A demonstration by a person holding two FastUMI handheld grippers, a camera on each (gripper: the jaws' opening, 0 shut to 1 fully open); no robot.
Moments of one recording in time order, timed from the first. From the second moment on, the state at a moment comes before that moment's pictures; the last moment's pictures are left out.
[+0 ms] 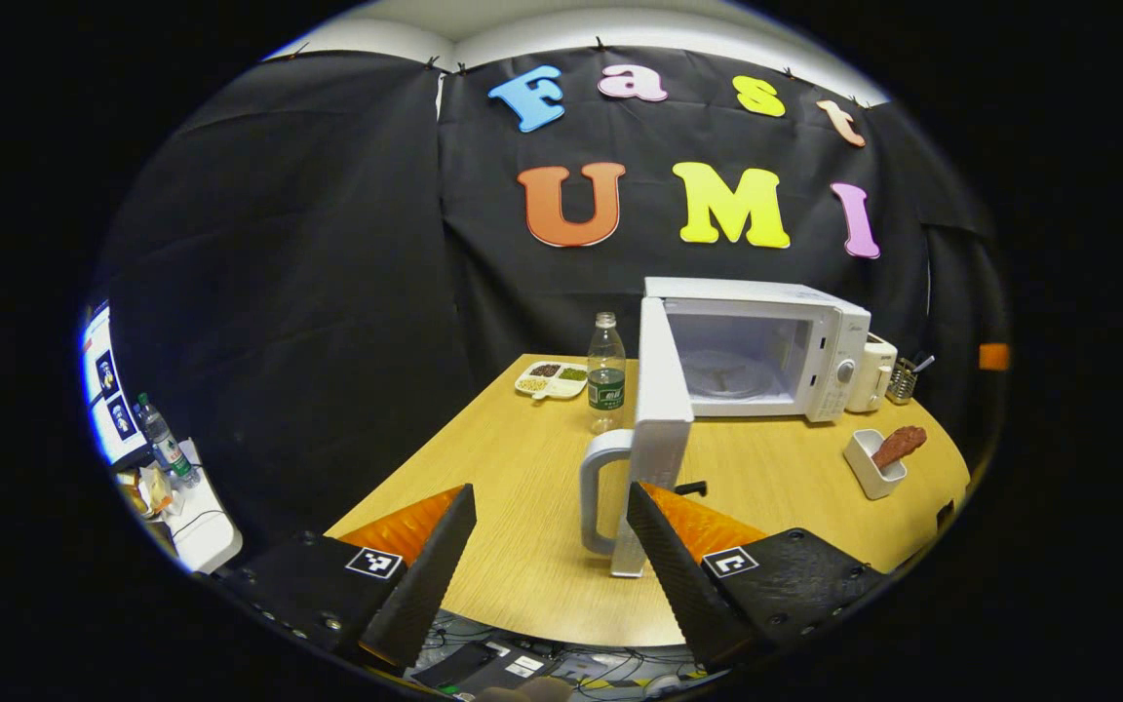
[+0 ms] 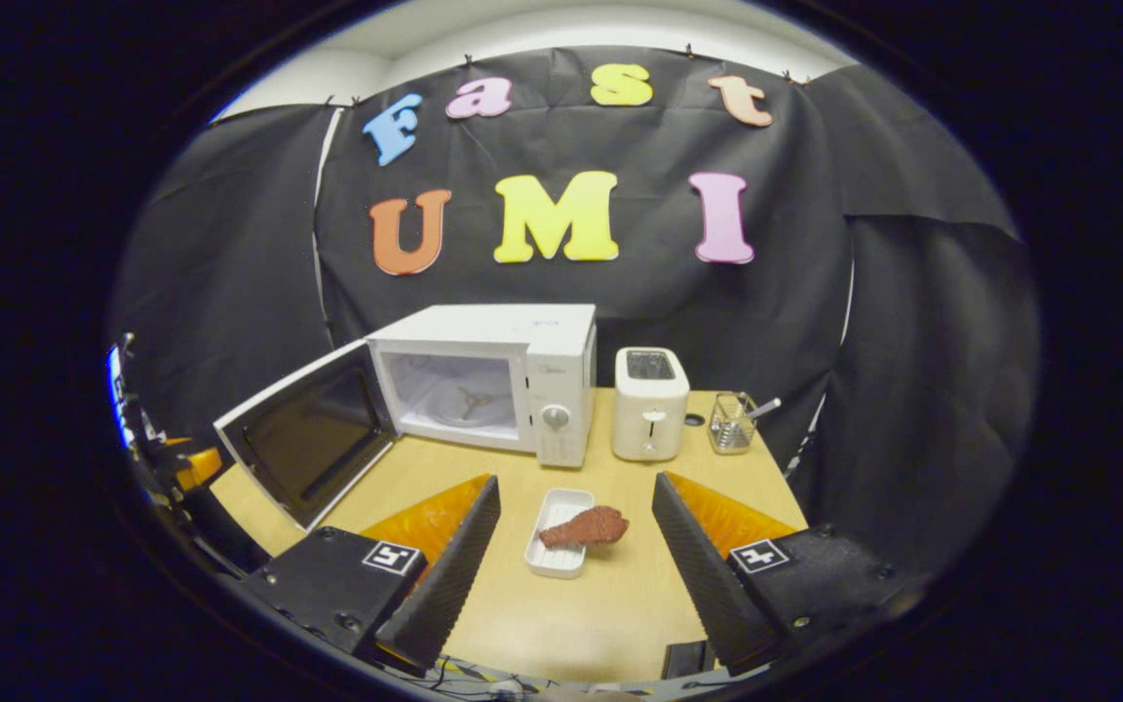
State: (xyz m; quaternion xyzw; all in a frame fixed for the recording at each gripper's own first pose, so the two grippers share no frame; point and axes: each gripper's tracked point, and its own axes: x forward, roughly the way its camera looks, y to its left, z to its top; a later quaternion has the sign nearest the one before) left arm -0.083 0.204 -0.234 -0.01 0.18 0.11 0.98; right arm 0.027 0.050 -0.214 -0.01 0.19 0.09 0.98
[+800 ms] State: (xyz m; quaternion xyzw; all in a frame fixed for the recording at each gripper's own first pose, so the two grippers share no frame) left arm -0.010 0.041 -0.106 0.01 0.12 0.11 0.99; right arm 0.154 0.043 -0.381 0.14 0.37 0.23 0.89
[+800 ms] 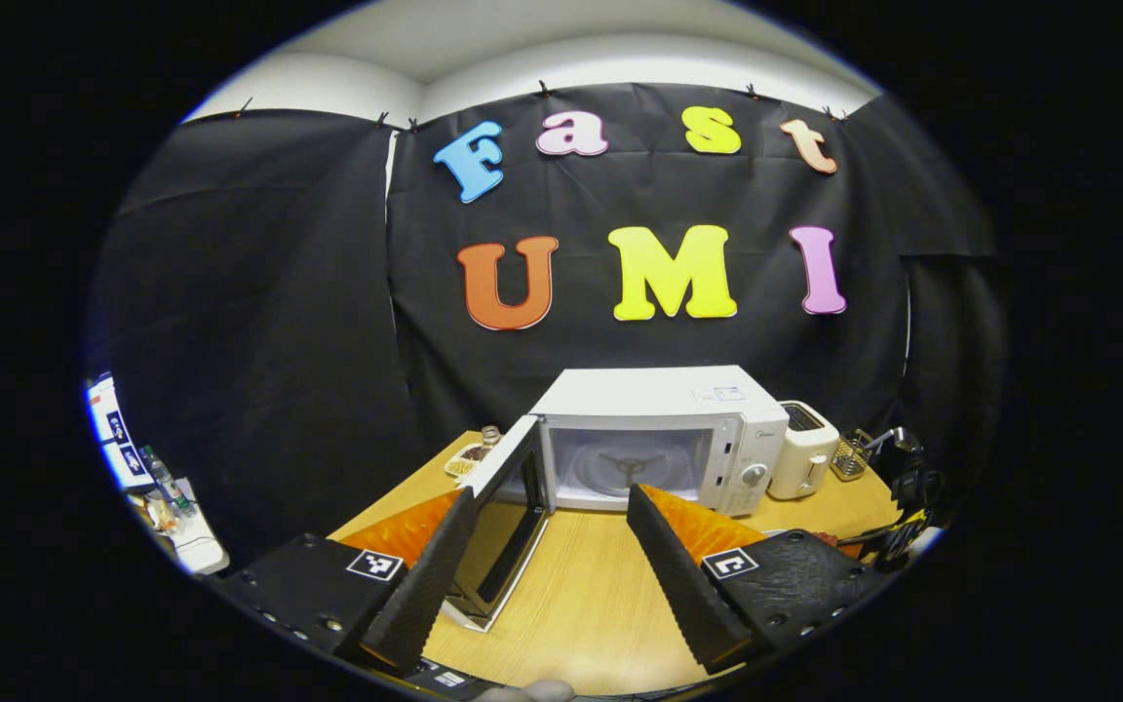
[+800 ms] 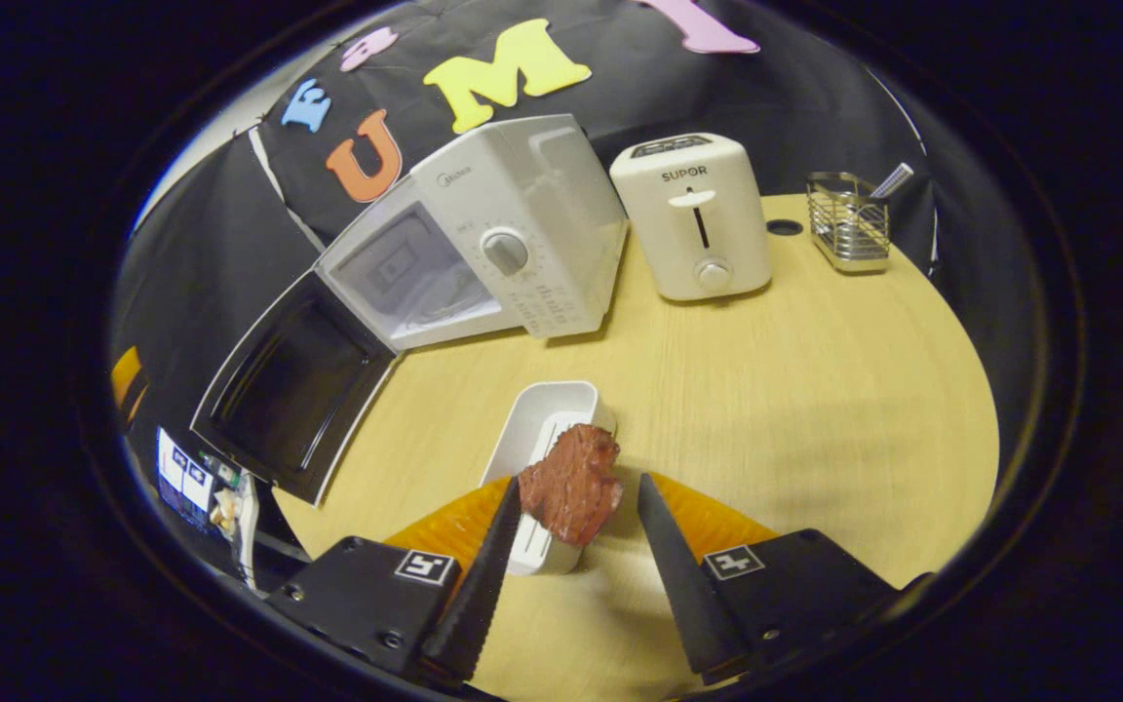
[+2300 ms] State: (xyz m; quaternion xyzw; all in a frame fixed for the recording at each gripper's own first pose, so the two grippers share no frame) left arm 0.000 0.081 -0.149 0.02 0.15 -0.03 0.99; right arm 0.210 0.265 -0.234 0.33 0.22 0.21 0.90
